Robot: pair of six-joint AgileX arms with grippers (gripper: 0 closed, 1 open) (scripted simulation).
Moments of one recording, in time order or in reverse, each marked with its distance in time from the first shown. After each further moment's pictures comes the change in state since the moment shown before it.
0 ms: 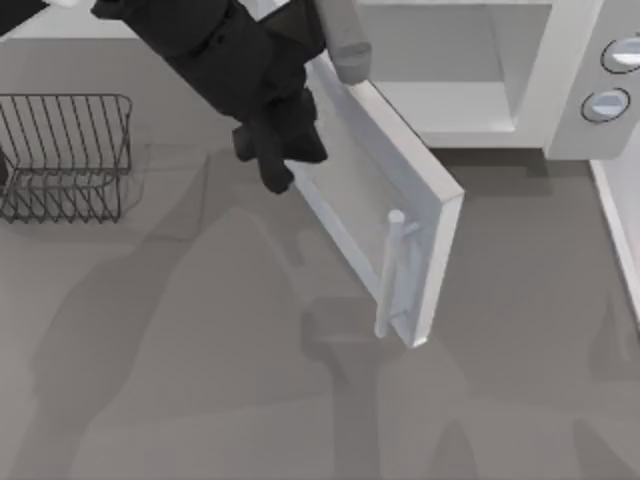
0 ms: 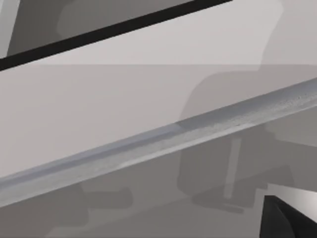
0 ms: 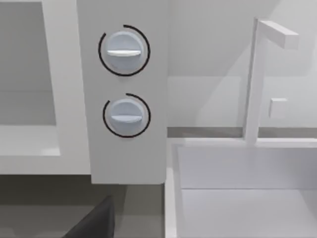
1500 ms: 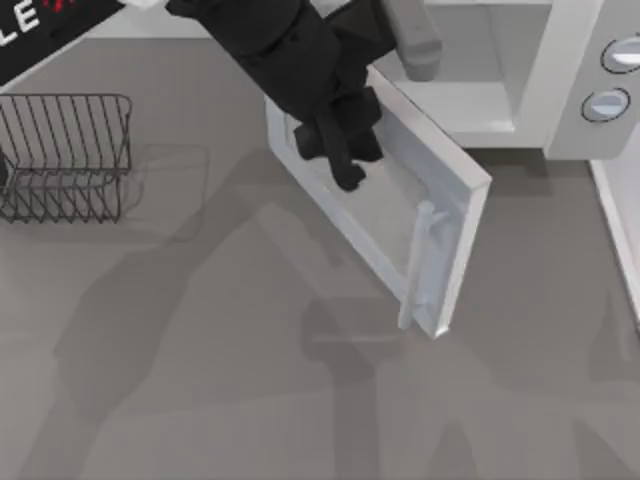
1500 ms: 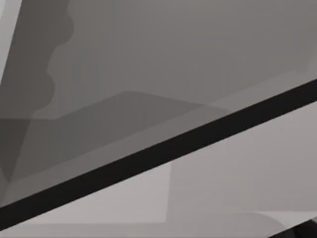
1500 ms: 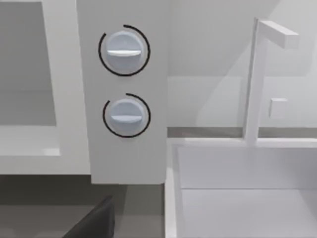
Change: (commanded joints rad) left arm -0.093 0.082 0.106 0.009 -0.032 -0.100; right arm 0.000 0.000 0.000 0.000 0.000 0.000
